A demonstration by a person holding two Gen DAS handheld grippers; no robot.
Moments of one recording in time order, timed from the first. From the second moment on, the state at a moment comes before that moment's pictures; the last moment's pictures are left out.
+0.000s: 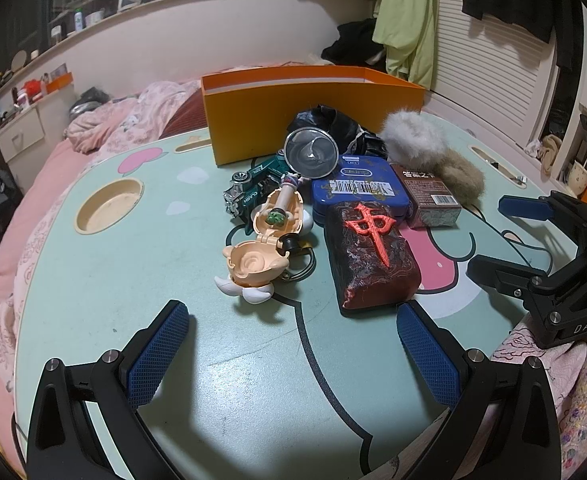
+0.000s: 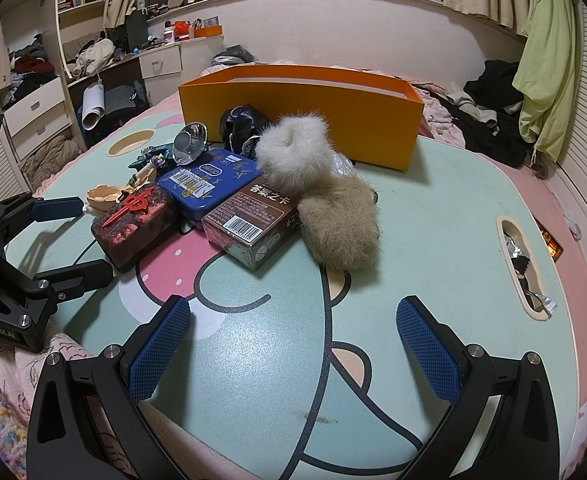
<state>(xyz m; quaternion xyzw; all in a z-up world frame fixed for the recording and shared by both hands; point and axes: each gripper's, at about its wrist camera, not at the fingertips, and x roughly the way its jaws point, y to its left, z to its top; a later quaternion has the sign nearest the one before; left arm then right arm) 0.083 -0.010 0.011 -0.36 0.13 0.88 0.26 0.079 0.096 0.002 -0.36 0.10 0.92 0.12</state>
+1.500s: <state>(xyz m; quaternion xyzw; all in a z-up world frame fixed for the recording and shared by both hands) 0.024 0.012 0.024 -0.41 0.12 0.87 0.26 0.078 0.097 0.002 -0.36 0.10 0.92 0.12</state>
